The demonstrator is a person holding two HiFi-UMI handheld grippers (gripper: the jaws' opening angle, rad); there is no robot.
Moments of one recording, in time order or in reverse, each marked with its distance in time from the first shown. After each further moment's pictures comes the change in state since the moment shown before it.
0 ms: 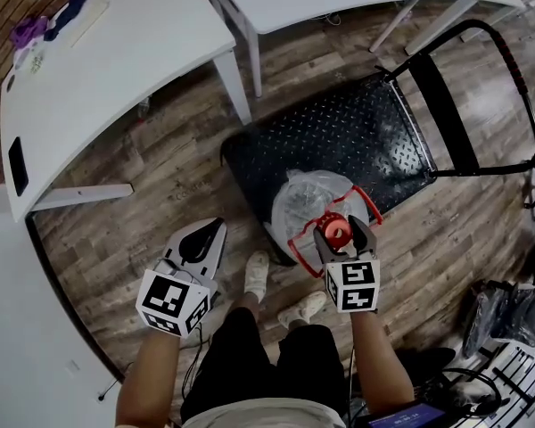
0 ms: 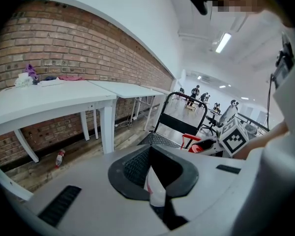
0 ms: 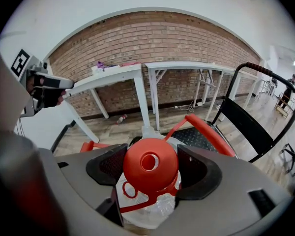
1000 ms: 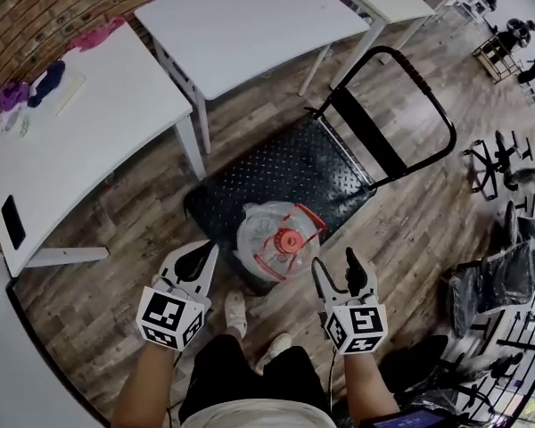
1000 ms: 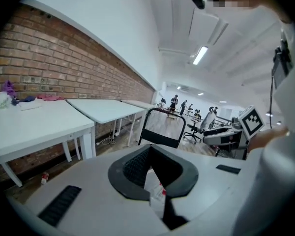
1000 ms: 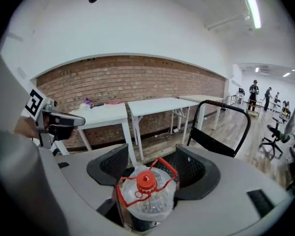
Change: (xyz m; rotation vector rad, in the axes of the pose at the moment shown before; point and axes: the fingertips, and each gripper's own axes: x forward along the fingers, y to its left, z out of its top) left arm -0.041 -0.053 0.072 0.114 -0.144 -0.200; right arm -0.190 -0.003 0.078 0.143 -0.345 -0.242
